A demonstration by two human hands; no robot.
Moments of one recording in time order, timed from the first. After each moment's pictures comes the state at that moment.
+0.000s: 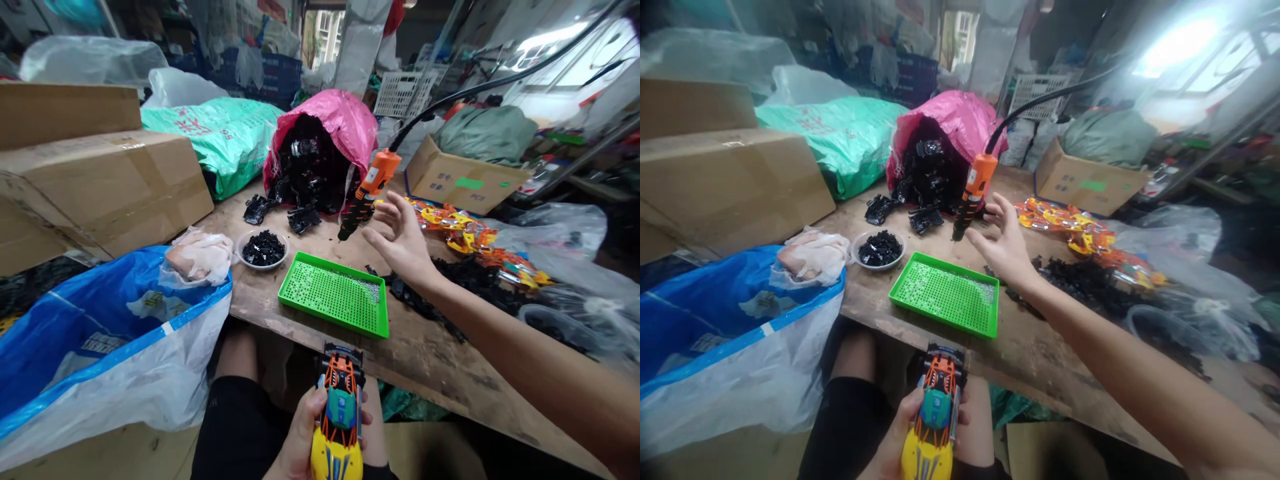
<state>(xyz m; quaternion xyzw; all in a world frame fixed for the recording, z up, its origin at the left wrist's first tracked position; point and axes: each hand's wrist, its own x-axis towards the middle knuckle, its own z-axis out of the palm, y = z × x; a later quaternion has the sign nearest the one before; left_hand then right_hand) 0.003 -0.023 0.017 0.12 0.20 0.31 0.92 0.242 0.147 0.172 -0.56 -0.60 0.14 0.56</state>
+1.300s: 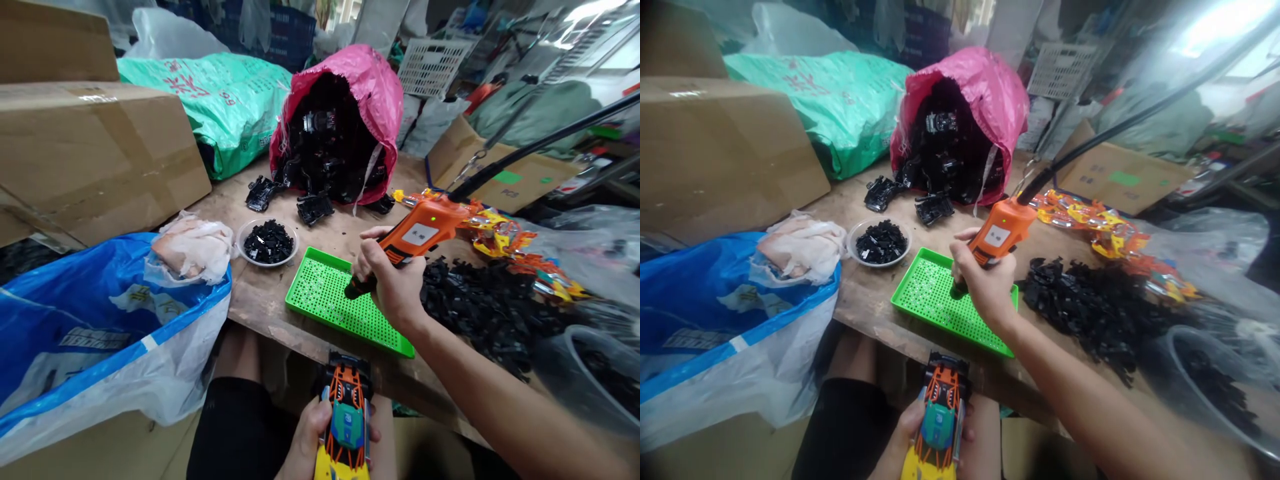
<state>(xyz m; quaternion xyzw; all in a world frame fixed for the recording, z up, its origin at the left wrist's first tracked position) 0.002 -0.006 -0.012 0.11 0.18 0.28 0.94 0.162 0.145 0.138 -0.48 -0.47 0.33 0.67</state>
